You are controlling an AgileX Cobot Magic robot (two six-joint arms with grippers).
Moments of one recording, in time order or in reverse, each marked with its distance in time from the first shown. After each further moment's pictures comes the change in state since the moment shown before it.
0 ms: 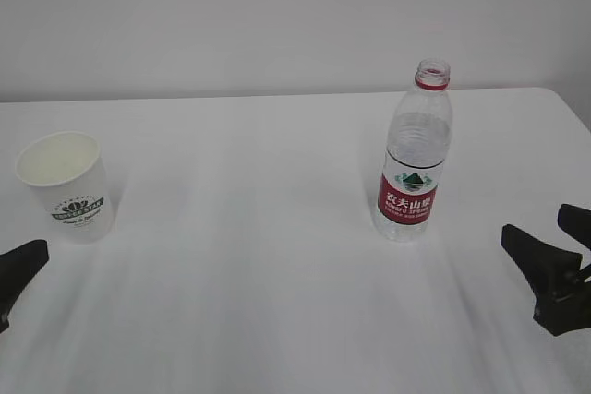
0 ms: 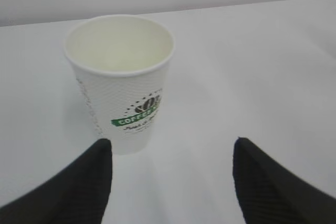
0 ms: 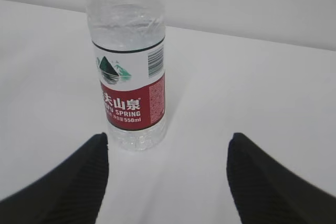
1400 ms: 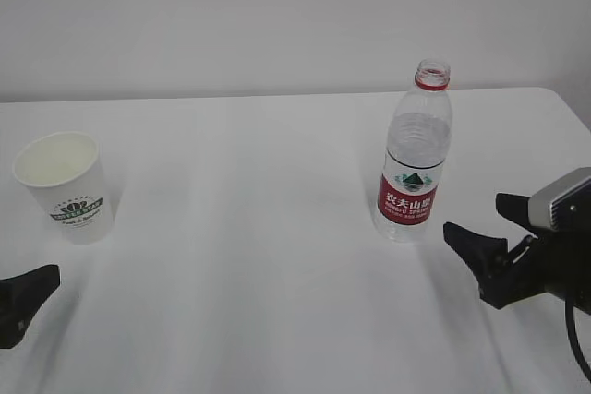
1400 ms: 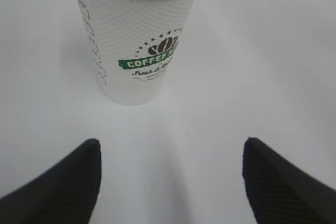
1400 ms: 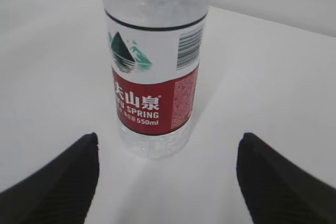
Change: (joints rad) left arm 0.000 0.256 -0.004 -0.054 -0.112 -0.014; right arm 0.000 0.282 -0.203 -0.137 -0.004 -0.054
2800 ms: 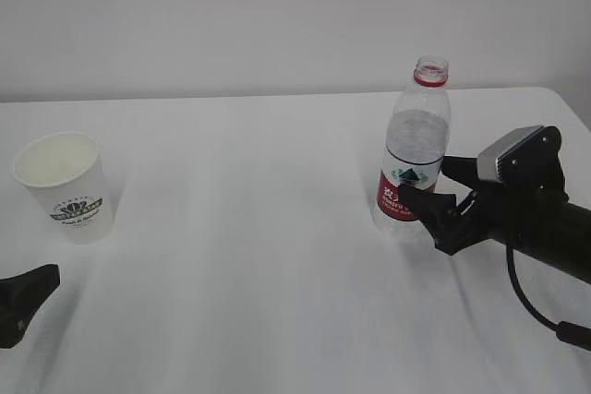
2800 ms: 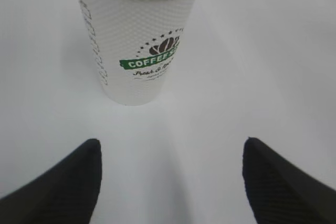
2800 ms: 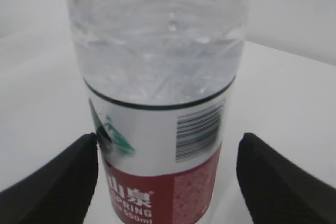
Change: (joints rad) left arm 0.000 0.000 0.000 -0.002 0.000 0.000; right arm 0.000 0.202 -0.304 -0.165 0.000 0.106
